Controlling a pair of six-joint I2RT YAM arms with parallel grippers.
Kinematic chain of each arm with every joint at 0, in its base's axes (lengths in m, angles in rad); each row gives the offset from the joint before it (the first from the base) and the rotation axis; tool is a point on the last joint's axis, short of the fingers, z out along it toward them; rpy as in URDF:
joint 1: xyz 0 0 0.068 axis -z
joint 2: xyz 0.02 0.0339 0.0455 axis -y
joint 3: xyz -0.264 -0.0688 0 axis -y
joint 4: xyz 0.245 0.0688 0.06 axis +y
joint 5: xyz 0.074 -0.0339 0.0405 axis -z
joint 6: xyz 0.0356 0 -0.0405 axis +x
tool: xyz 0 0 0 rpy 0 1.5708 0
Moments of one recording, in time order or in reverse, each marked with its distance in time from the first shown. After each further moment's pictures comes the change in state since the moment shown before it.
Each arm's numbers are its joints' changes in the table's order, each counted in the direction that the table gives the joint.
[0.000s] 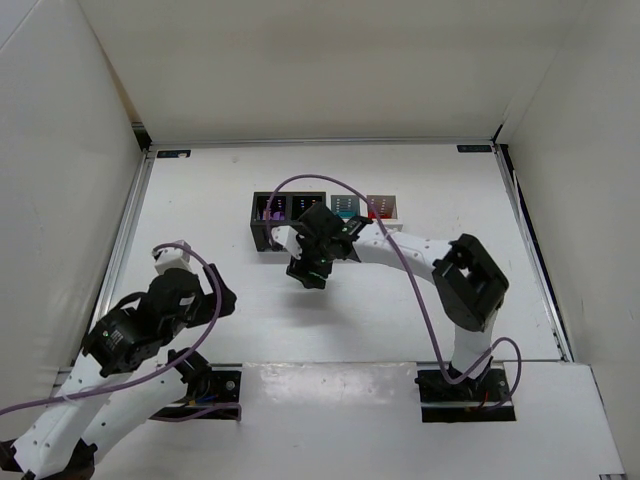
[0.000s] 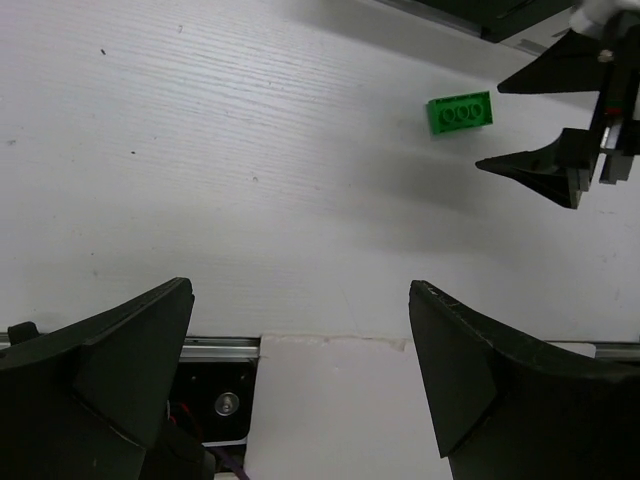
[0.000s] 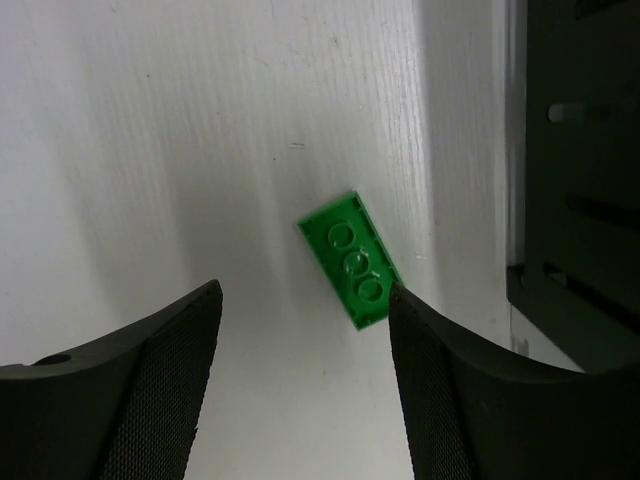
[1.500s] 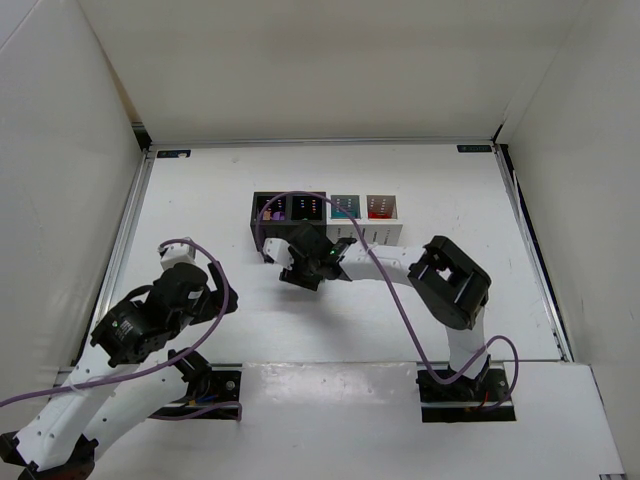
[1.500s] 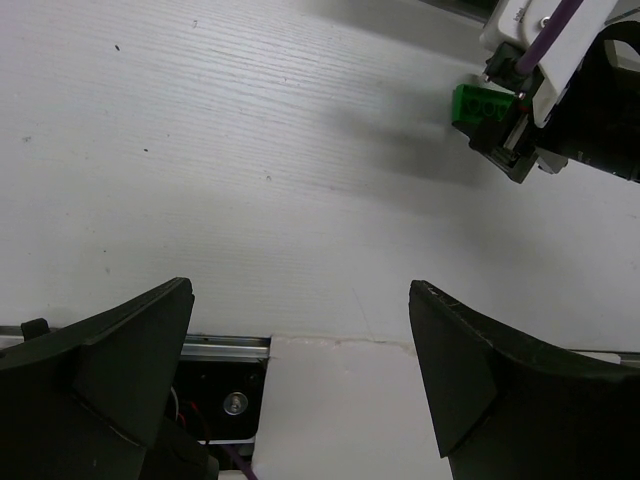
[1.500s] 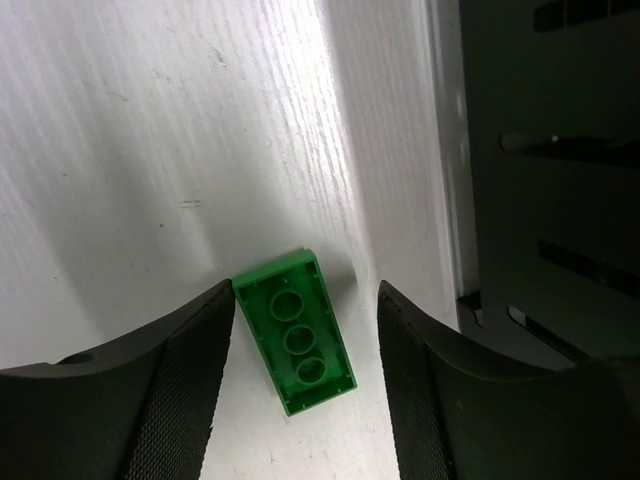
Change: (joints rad) left arm 0.001 -0.061 0.002 0.006 -0.019 0.000; right arm -0.078 -0.127 -0.077 -0.272 0.289 -0.036
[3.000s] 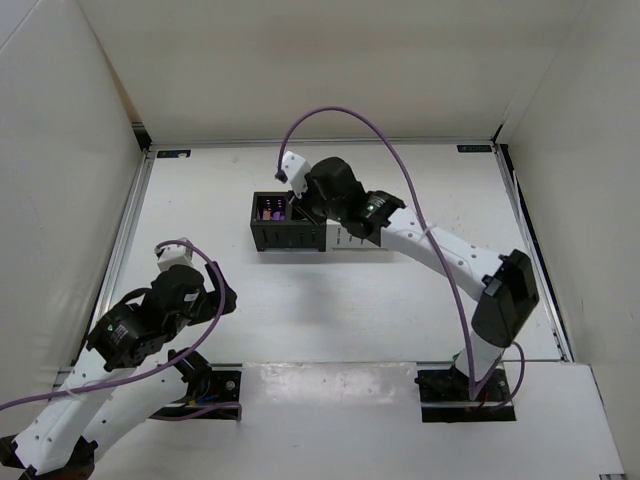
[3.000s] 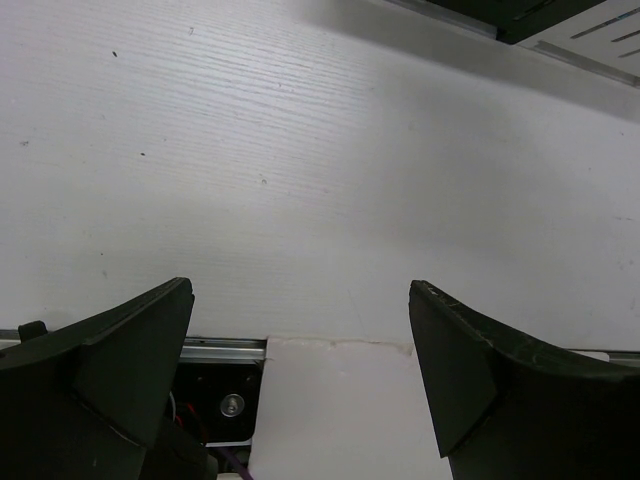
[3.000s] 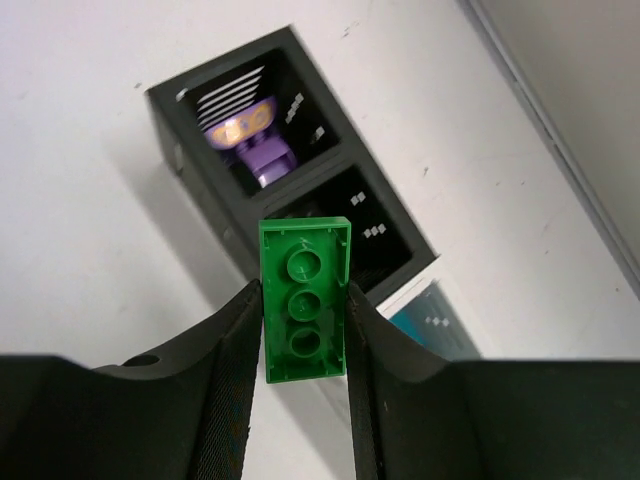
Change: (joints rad) left arm 0.000 0.024 0.004 0.000 0.000 0.000; right arm 0.085 0.279 0.274 0.140 0.078 0.185
